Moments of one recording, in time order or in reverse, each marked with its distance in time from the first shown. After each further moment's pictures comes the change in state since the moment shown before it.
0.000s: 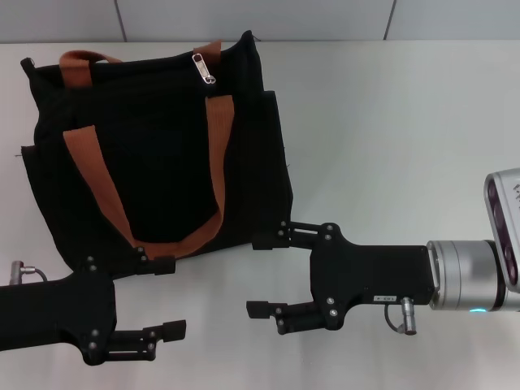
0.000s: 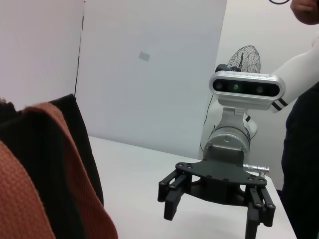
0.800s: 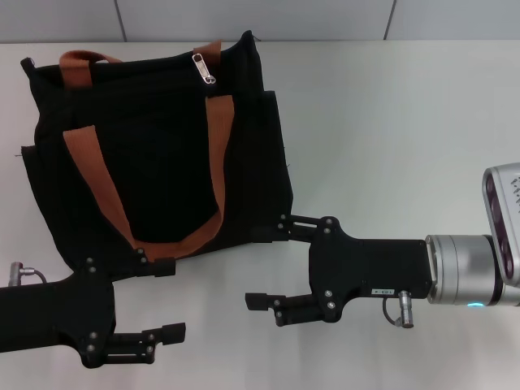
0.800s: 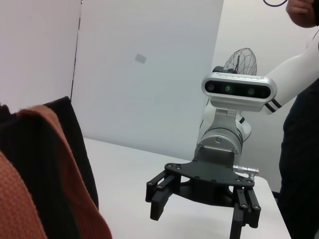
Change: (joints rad) left arm 0.001 0.001 0.000 0.000 0.000 0.013 0.000; right arm 0.007 0.000 0.008 -0.001 0.004 0.014 0.000
